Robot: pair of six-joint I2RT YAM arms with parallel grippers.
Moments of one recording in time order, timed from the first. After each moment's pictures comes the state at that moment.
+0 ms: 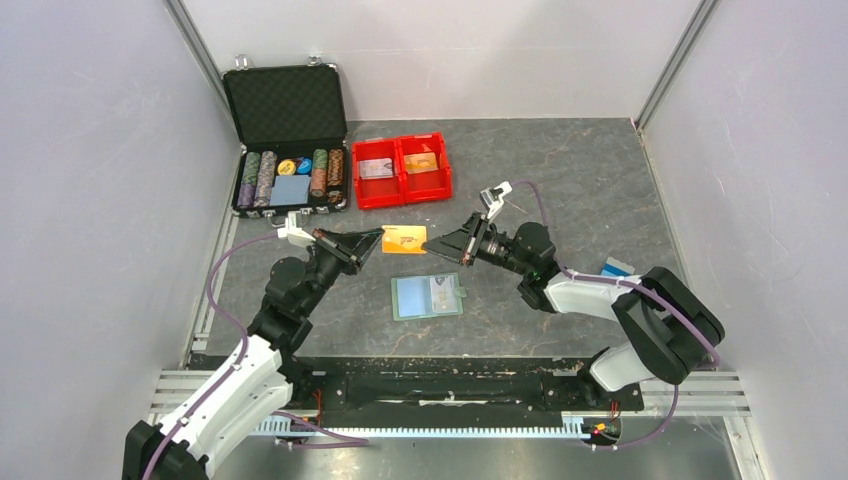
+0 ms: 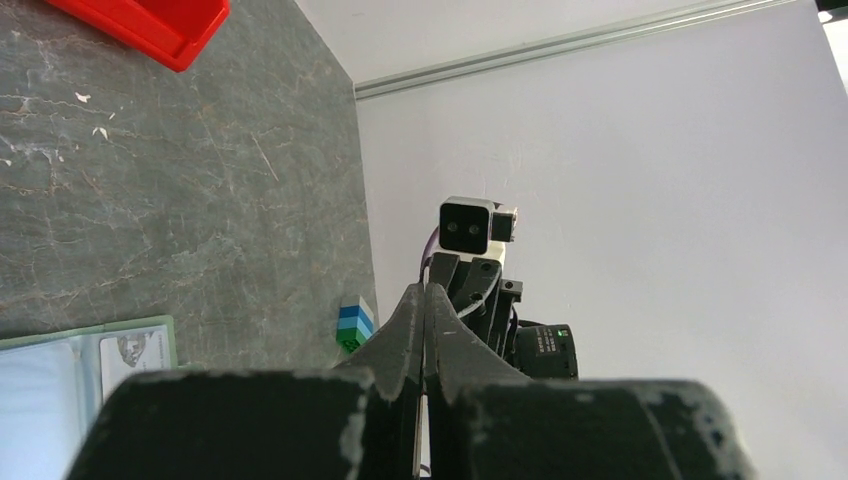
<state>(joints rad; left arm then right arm) -0.47 0.64 0.33 0.35 0.05 -1.32 0.65 1.47 0.54 1.03 -0.51 1.28</state>
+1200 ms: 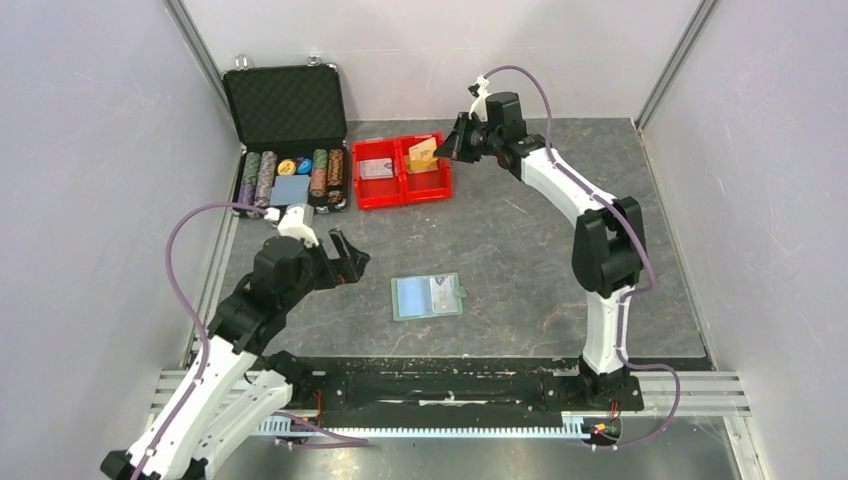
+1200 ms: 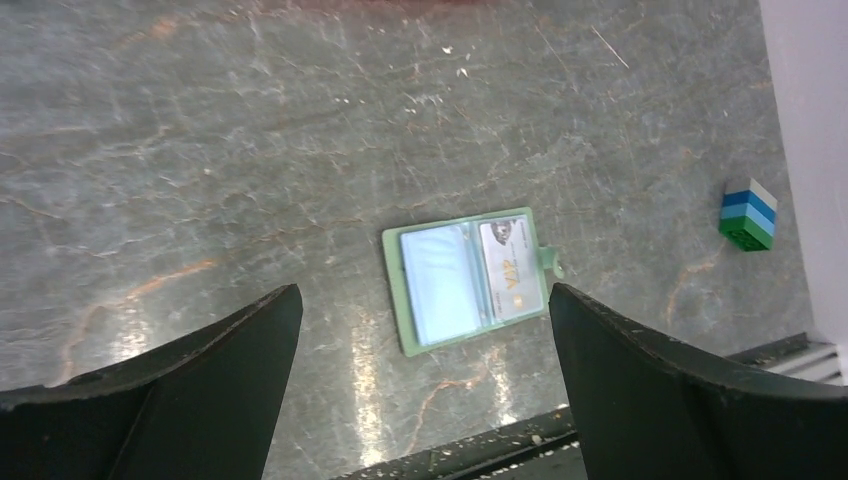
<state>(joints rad) -0.47 0.64 0.75 -0.60 -0.05 -0.57 0.40 2.00 1.72 -0.18 -0.47 0.56</state>
